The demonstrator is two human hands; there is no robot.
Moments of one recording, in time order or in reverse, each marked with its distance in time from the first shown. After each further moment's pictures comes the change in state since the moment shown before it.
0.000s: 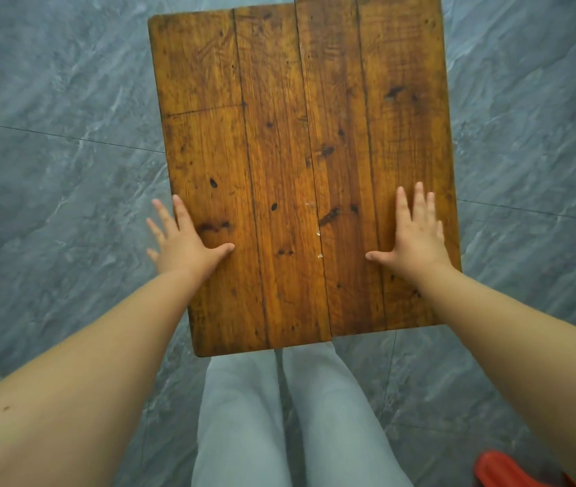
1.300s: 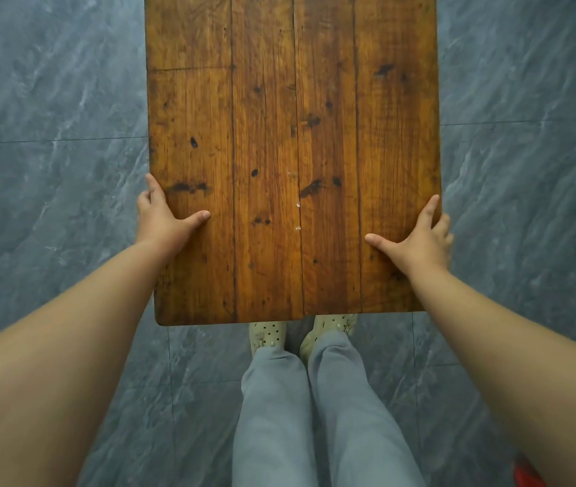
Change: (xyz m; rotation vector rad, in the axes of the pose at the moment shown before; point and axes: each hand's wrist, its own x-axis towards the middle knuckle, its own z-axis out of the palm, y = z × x) left_hand -0.038 -0.080 0.042 -0.263 0.018 0.172; right_hand -0.144 0.013 0.149 0.498 0.111 0.536
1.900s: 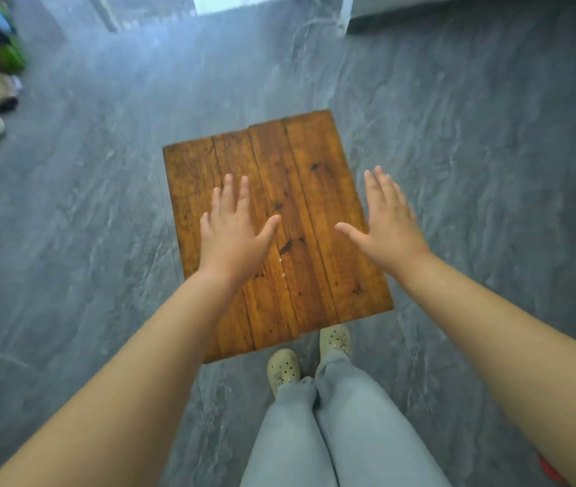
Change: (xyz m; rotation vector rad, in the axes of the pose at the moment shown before) left_hand -0.175 0.187 -0.110 0.353 0.080 0.682; right_hand -0.144 -0.067 -0.198 0.021 0.277 -0.542
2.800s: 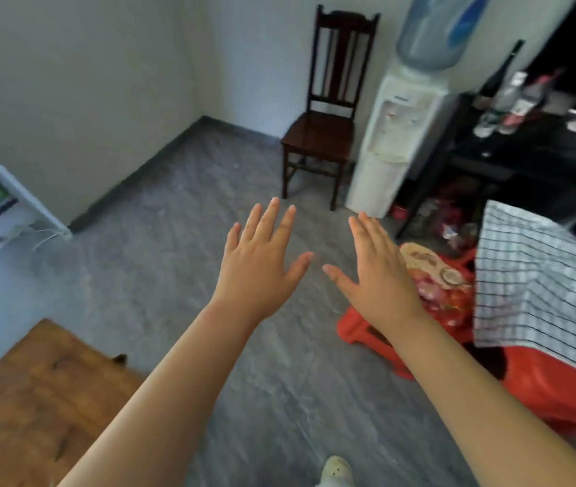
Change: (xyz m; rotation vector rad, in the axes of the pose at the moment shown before) left_hand -0.295 0.560 0.000 0.219 -0.016 1.192; right_hand -0.442 0.286 -0.317 -0.031 0.633 0.612
